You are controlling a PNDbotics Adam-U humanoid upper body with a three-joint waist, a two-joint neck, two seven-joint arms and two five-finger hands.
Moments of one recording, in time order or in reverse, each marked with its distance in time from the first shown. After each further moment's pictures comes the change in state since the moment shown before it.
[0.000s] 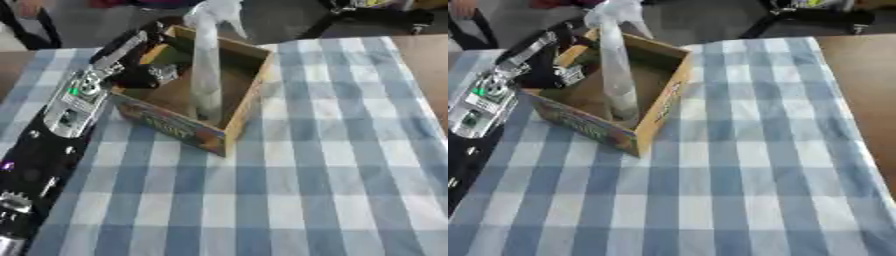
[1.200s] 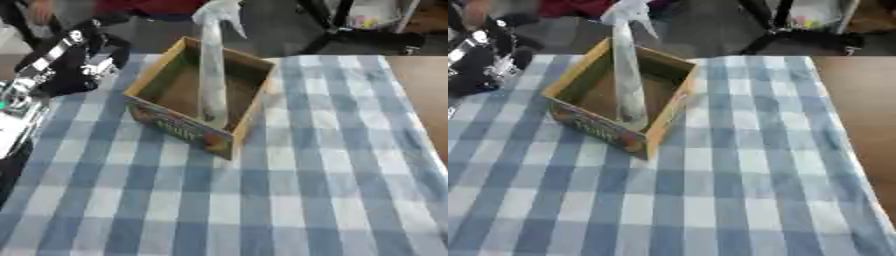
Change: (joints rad) left arm 0.316 0.154 0.083 -0.323 0.228 0.066 0.030; right arm 0.053 -0.011 -0.007 0.000 -0.032 -0.019 -0.012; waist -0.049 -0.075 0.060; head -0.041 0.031
